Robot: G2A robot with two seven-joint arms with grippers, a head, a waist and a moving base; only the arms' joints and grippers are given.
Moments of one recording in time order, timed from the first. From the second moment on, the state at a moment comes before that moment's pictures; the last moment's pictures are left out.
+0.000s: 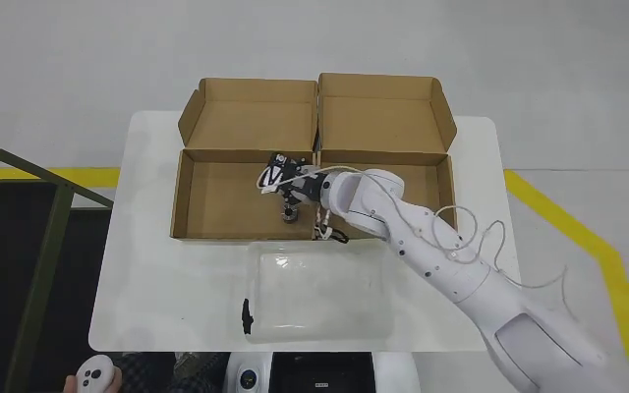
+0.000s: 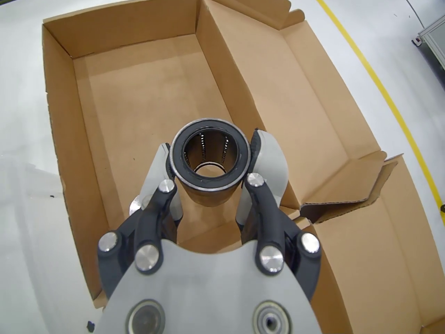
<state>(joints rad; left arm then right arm) -0.01 -0.37 -0.75 -1.25 2.03 -0.40 0.22 -0.60 -1.35 0.61 -1.35 -1.18 -0.37 0.45</state>
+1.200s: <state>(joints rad) -0.01 -0.37 -0.75 -1.25 2.03 -0.40 0.22 -0.66 -1.40 0.65 -1.35 -1.28 -0.38 0.47</state>
